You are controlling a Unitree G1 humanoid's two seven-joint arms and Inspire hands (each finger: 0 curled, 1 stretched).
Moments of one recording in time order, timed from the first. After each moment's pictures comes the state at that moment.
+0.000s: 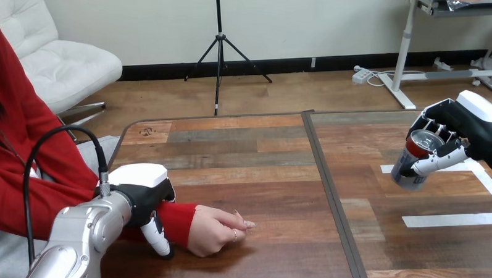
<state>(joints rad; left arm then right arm) -0.35 0.57 -0.38 0.19 0.88 0.18 -0.55 -0.64 -0.72 0.14 1.07 -0.39 -0.46 0.15</state>
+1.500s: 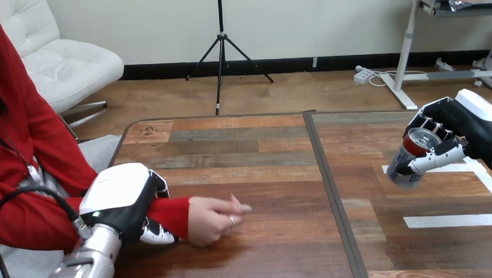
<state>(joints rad) -0.11 0.51 -0.29 0.17 0.77 0.08 0.01 -0.64 -0.71 0.14 1.07 -0.36 -0.46 0.16</state>
